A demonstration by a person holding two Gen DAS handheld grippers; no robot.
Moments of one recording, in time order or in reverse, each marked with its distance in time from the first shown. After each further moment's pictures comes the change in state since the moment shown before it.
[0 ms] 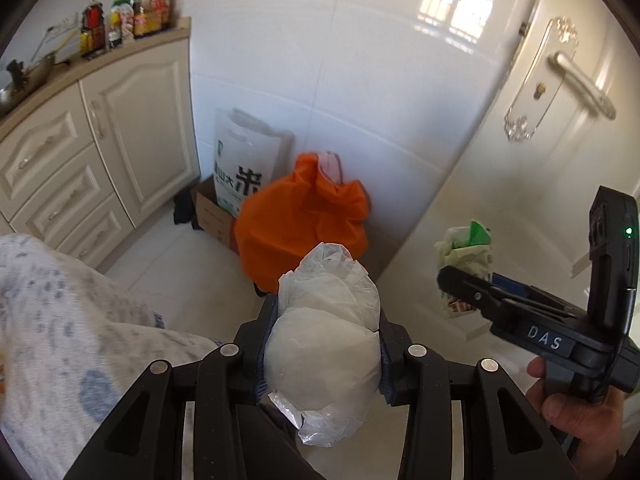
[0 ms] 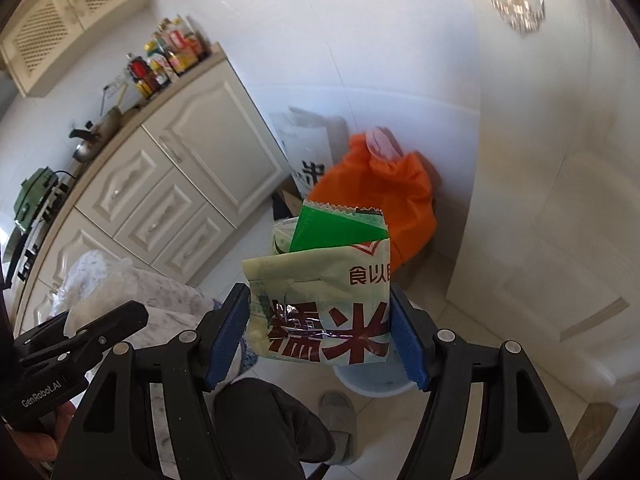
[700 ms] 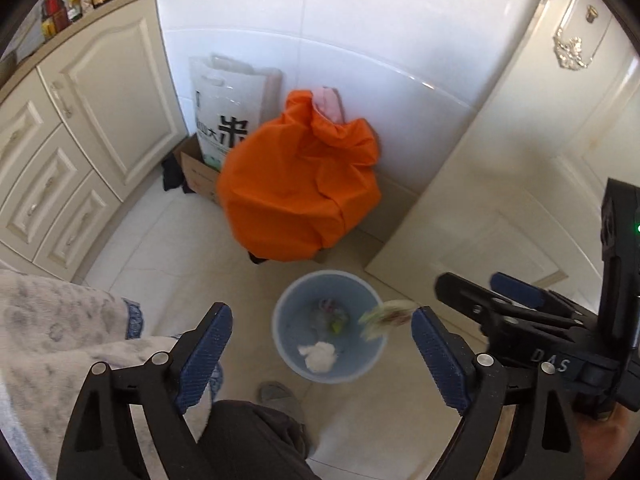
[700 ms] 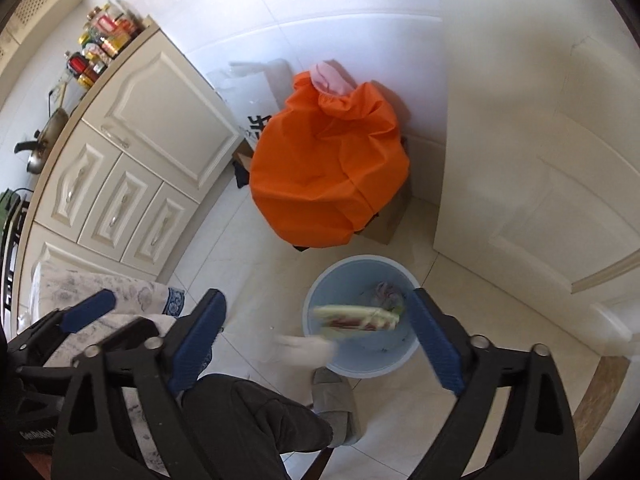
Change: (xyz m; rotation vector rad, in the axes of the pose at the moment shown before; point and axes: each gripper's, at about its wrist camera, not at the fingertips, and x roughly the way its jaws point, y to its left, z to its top) left arm 0.171 -0.016 0.059 0.060 0.178 0.066; right arm 0.078 -0.063 -0.013 0.137 0.137 -0.063
